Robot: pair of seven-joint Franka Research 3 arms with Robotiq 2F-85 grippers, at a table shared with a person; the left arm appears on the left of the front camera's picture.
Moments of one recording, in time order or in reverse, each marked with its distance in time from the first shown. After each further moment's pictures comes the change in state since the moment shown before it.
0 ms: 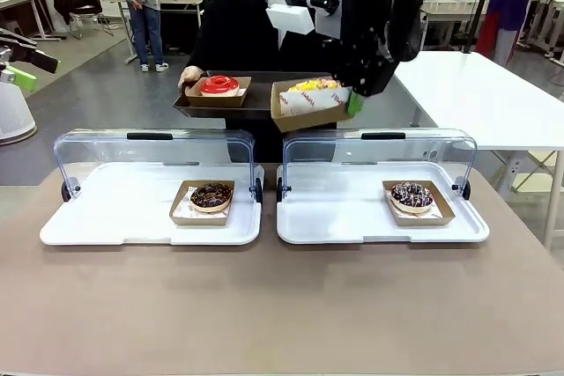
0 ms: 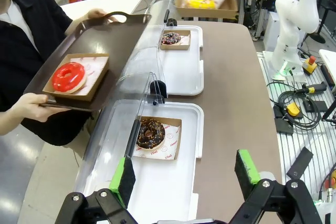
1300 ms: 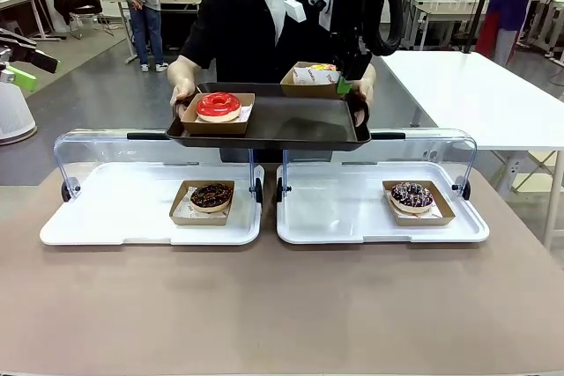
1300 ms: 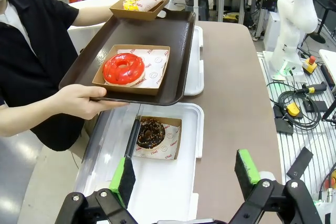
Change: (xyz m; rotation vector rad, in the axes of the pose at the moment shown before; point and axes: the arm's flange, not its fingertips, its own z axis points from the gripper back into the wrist) left arm 0.000 0.000 0.000 0.000 0.000 0.000; right arm -0.093 -0.111 -0.032 -0.058 -0.091 -0.310
